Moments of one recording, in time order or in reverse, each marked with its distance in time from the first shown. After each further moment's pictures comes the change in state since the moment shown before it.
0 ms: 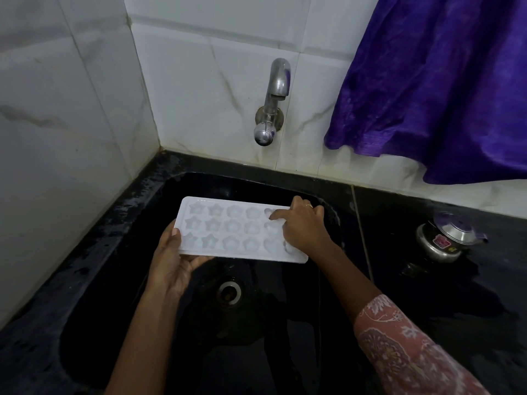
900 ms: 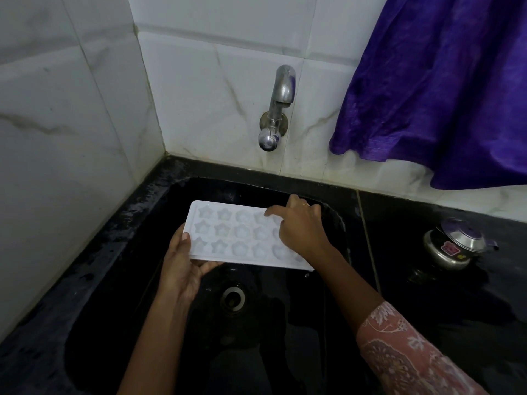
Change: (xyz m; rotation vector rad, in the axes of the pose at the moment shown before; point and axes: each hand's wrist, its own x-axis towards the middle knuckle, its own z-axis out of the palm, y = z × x) left_hand 0.004 -0.006 0.005 0.011 -0.018 -0.002; right_hand 0.005 -0.015 -0.007 0.056 0.102 -0.036
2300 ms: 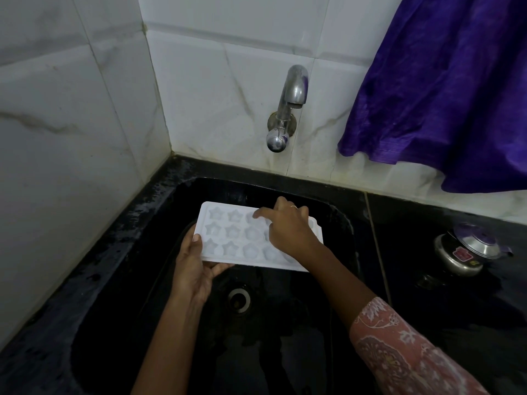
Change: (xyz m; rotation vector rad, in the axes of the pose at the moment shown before) left_hand 0.005 -0.007 0.000 -0.033 -0.007 0.000; right_hand 0.016 -0.025 0.013 0.041 -0.074 -0.058
